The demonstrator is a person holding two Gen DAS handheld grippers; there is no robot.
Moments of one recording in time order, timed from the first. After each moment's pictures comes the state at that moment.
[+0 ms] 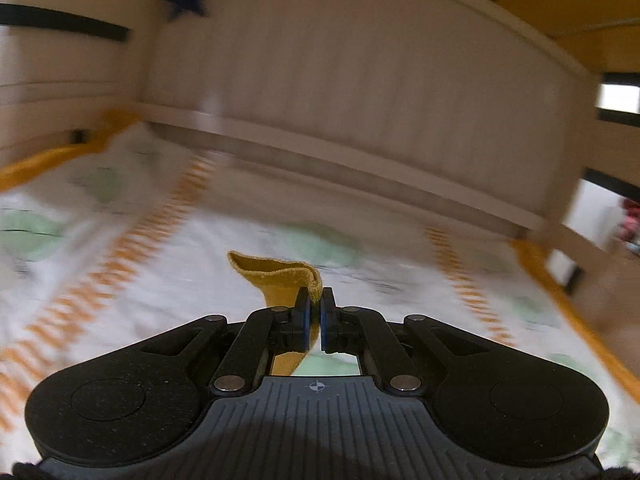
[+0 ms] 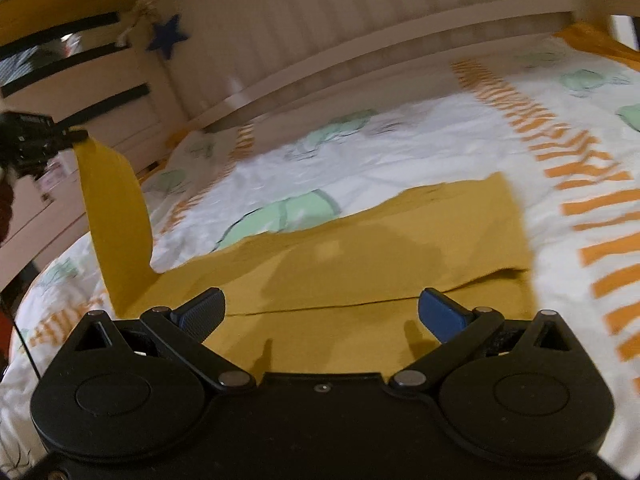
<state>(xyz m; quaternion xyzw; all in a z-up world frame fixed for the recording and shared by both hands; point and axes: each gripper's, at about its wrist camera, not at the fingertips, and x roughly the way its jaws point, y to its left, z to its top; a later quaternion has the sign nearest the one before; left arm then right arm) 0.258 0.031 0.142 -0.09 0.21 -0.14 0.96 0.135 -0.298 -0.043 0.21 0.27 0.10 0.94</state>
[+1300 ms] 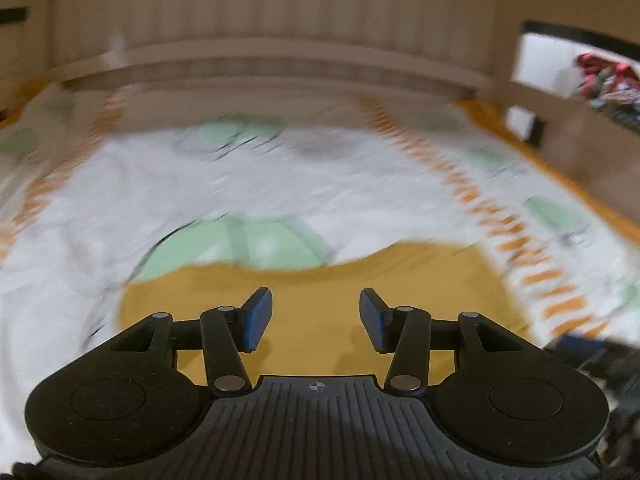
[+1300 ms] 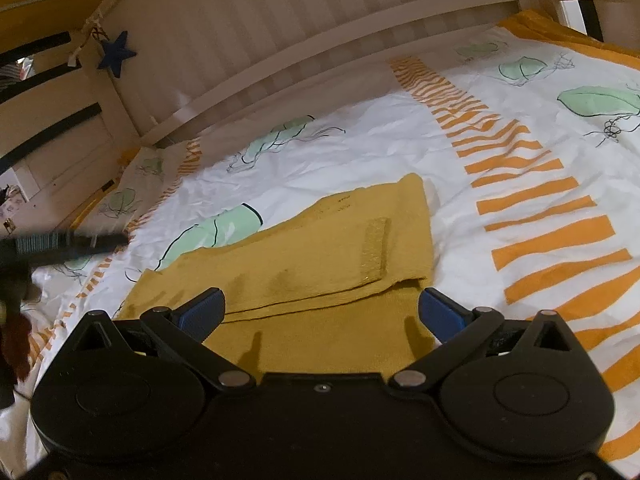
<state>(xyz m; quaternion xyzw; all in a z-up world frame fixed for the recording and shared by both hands) 0.225 -0.065 0.011 0.03 0.31 -0.18 0.93 0.137 -0.346 -0.057 0.23 0.28 0.05 0.93</state>
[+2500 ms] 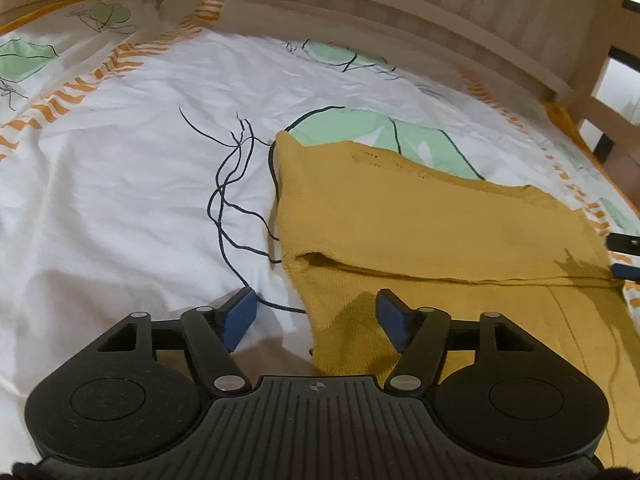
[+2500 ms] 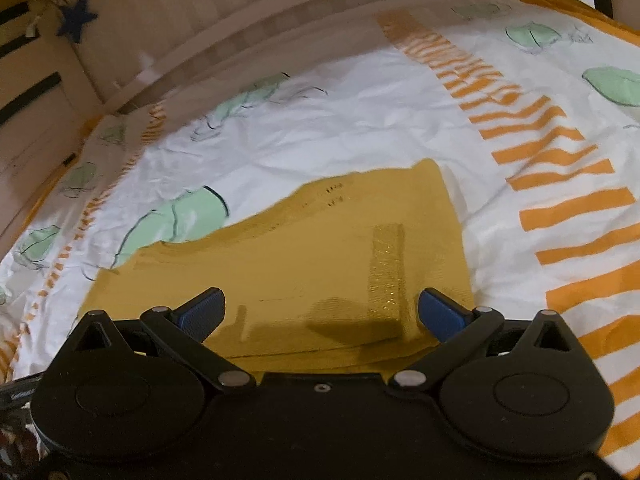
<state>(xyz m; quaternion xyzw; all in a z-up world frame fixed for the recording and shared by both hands) 0.239 0.067 -0.079 -0.06 0.37 -0.14 0.92 0.226 -0.334 -0.072 0.22 0.36 0.02 0.91</state>
